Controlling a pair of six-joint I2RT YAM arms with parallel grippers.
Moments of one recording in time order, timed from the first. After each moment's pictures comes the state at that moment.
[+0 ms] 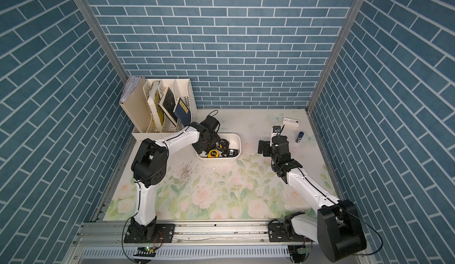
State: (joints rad) left arm -0.55 2.09 1.64 -0.77 -0.21 -1.16; right arm 0.35 1.19 0.65 0.04 0.17 0.18
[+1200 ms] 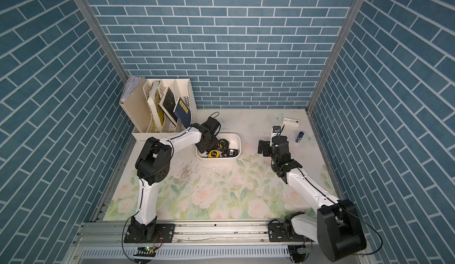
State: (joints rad) left arm -0.54 2.15 1.65 -0.75 -0.21 -1.13; right arm 0.35 1.19 0.64 0.06 0.17 0.18
